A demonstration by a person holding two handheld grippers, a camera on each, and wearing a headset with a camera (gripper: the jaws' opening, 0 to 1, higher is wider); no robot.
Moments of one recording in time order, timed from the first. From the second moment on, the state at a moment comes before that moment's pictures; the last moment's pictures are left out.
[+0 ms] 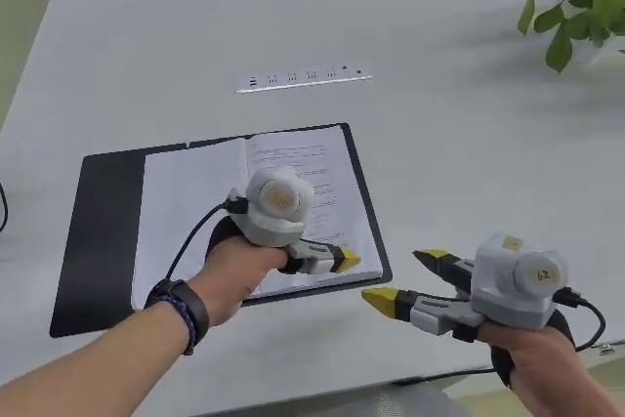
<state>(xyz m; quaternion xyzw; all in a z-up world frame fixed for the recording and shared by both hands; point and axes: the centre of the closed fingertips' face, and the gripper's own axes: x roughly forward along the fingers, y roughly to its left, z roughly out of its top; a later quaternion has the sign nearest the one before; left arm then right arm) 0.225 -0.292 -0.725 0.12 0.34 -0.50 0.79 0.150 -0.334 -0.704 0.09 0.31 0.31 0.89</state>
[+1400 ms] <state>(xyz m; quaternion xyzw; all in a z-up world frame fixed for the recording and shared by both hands) 0.243 -0.291 -0.784 0.17 0.35 -0.47 0.79 0.186 -0.326 -0.729 0.11 0.32 0.33 0.88</state>
